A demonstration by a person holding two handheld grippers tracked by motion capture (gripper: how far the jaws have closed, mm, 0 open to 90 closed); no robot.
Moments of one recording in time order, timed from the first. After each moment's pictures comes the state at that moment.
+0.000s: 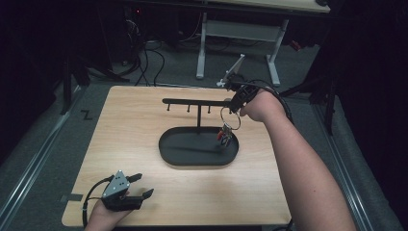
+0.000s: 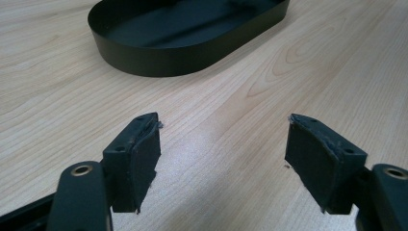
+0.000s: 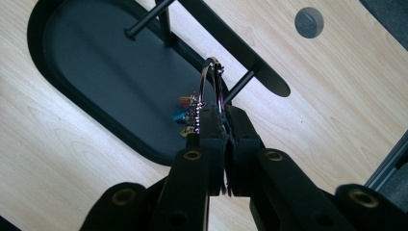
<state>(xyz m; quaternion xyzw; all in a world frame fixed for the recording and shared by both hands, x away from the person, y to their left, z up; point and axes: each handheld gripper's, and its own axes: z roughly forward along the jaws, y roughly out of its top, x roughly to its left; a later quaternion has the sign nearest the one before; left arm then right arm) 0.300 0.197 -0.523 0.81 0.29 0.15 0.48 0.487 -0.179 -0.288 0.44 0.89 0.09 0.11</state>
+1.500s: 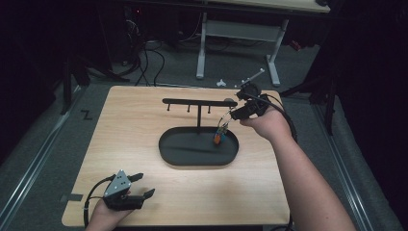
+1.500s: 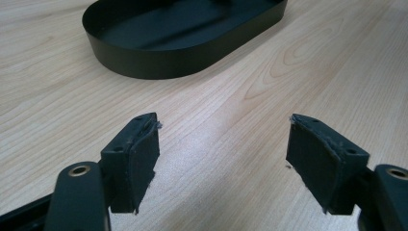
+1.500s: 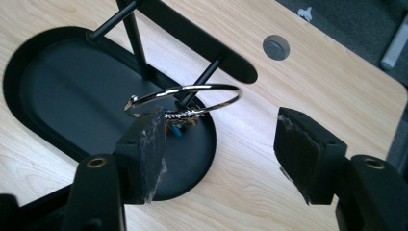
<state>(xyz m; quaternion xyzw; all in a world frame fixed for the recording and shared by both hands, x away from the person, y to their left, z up) 0.302 0.194 -0.523 0.81 0.29 0.14 0.48 0.456 -0.209 -0.311 0.47 0.84 0.20 0.19</state>
